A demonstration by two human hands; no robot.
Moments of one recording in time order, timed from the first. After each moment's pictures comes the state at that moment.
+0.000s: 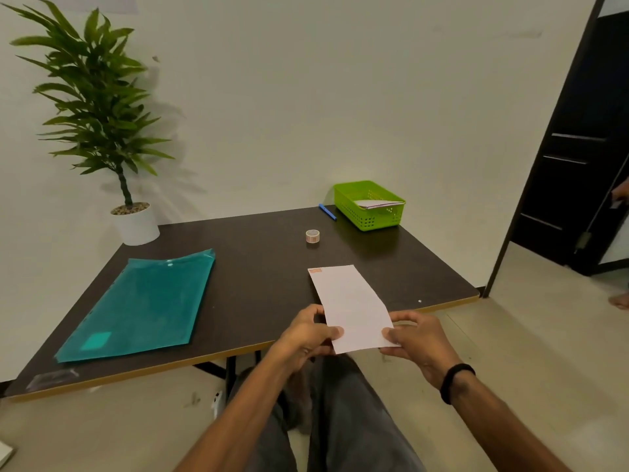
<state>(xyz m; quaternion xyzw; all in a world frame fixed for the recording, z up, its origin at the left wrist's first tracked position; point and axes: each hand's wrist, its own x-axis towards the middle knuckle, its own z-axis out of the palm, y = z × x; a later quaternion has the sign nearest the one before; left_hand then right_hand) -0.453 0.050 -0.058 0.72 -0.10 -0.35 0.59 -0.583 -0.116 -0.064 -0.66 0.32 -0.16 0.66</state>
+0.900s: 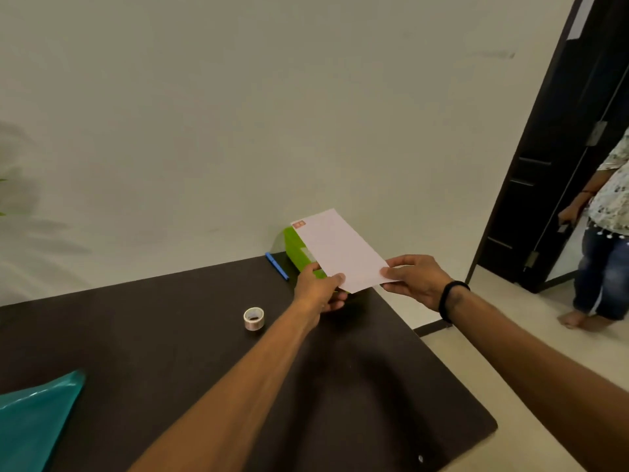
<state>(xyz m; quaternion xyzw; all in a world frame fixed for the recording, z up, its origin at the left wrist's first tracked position) -0.228 -0.223 0.019 0.65 -0.12 -0.31 0.68 -0.360 -0.377 0.062 -0.65 0.34 -0.19 0.65</state>
